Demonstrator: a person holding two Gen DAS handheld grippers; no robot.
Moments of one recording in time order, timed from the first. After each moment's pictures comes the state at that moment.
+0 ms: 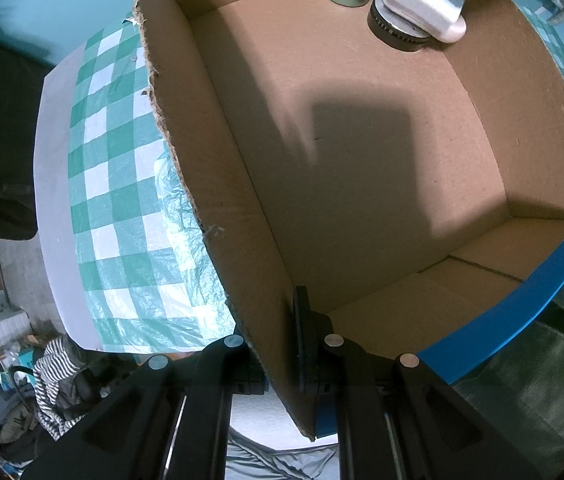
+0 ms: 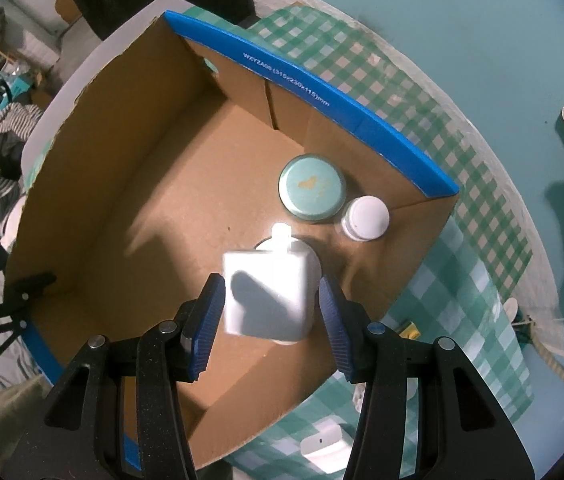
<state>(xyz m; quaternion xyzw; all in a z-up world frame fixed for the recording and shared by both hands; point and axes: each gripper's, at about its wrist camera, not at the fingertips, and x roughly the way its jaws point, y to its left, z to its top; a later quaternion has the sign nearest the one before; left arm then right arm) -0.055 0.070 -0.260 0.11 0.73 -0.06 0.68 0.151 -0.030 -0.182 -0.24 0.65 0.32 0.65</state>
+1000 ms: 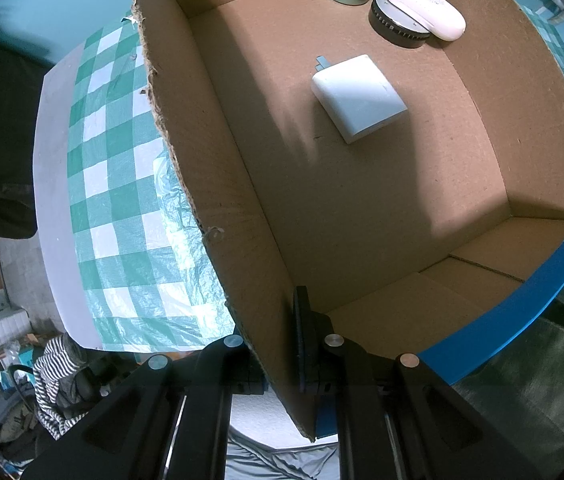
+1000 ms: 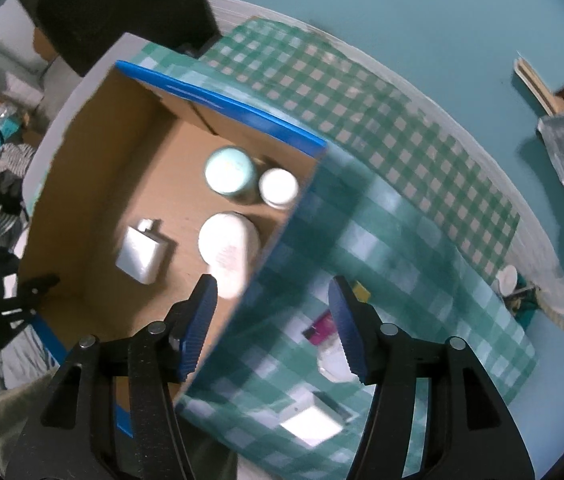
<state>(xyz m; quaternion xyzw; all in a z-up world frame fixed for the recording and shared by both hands) -0.055 0.067 -0.259 0.11 0.73 -0.06 0.68 0.170 -0.103 -0.149 -0.18 0.66 0.28 0.68</state>
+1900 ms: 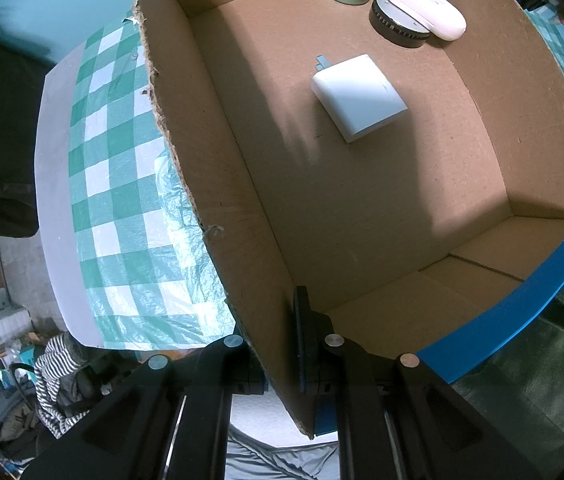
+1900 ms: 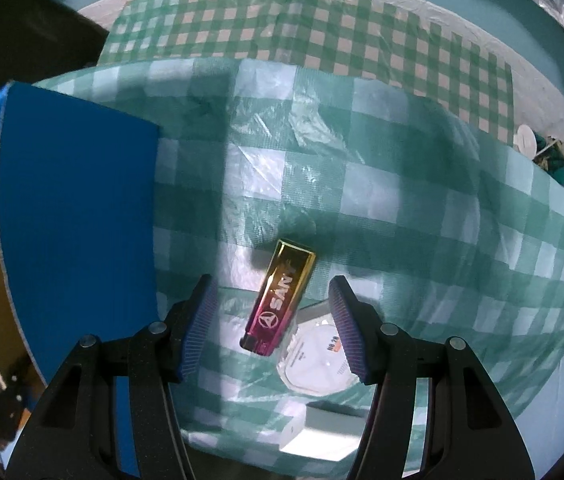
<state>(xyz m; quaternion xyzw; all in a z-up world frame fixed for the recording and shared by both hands) -0.057 0.069 -0.258 0.11 0.73 -0.06 0.68 0.203 -0.178 -0.254 -0.04 0.76 0.14 0.64</state>
